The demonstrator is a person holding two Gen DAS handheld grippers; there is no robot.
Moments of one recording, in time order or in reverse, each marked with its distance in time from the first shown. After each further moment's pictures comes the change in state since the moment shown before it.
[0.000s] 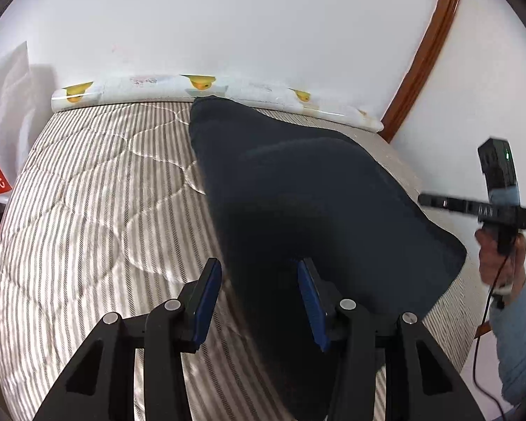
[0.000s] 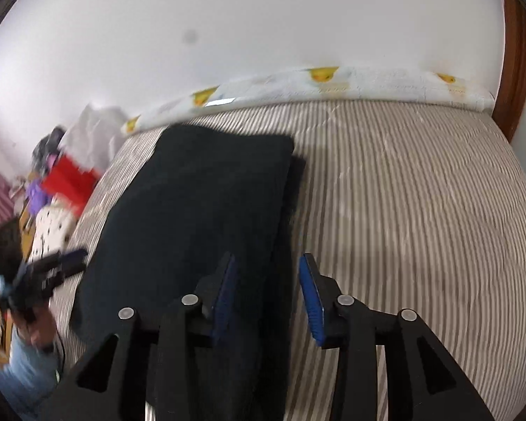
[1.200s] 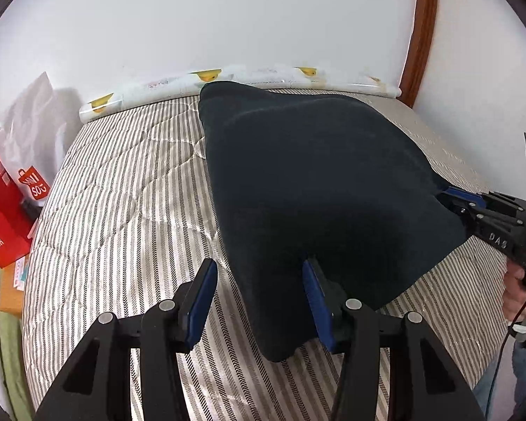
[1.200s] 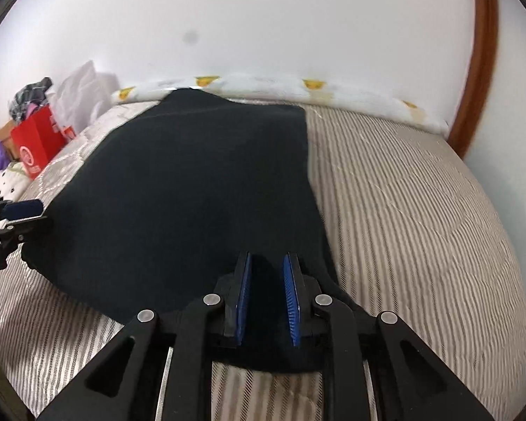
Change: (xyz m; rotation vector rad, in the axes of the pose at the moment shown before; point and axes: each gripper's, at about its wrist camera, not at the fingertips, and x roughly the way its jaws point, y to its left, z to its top) left arm -0.015 -0.048 -0.041 0.104 0.034 0.231; right arm -0.010 0.055 -0.091 -0.107 -0.140 -0.299
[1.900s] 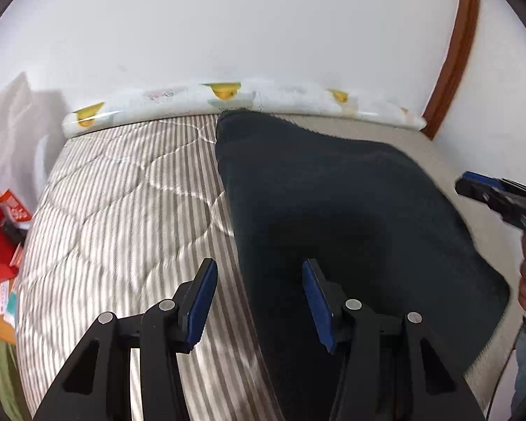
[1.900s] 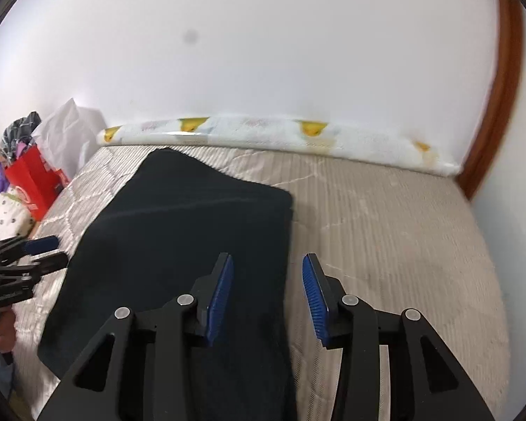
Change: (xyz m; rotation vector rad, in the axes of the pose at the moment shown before) left arm 0.072 0.044 0.088 -0.066 0.008 -0.034; right arm 0.037 -0.010 0.131 -0.024 0.004 0.084
